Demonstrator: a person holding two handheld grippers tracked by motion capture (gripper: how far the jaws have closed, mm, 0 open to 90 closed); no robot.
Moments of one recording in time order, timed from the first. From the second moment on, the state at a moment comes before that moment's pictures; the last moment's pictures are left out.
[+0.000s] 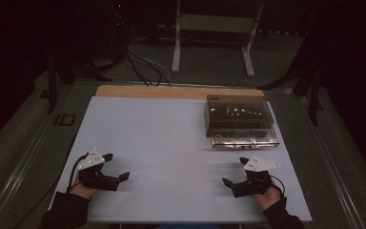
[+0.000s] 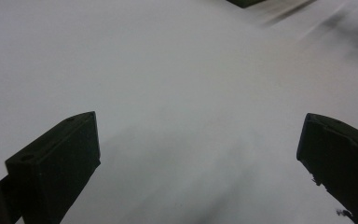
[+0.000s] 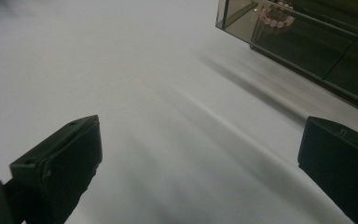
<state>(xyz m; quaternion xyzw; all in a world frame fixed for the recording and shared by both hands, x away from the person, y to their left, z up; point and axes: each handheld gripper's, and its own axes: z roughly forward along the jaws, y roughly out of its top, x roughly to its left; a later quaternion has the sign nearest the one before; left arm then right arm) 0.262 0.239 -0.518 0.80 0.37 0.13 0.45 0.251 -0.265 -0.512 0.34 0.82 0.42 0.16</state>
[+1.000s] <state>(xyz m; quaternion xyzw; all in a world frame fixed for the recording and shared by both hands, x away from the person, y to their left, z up) 0.258 0.235 -0.521 0.80 0.36 0.12 0.46 0.255 -0.262 -0.516 0.34 0.83 0.41 0.16</state>
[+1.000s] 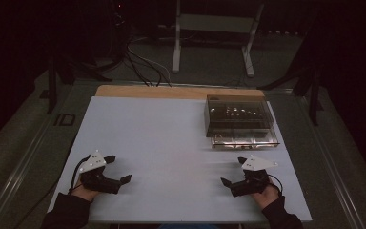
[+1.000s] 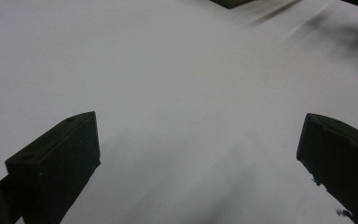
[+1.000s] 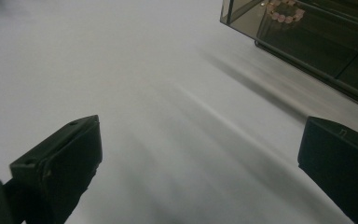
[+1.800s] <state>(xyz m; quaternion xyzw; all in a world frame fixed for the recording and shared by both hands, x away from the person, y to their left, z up) 0.256 0.236 -0.520 0.80 0.35 0.12 0.47 0.252 -0.258 -0.507 0.31 0.83 0.42 0.17</state>
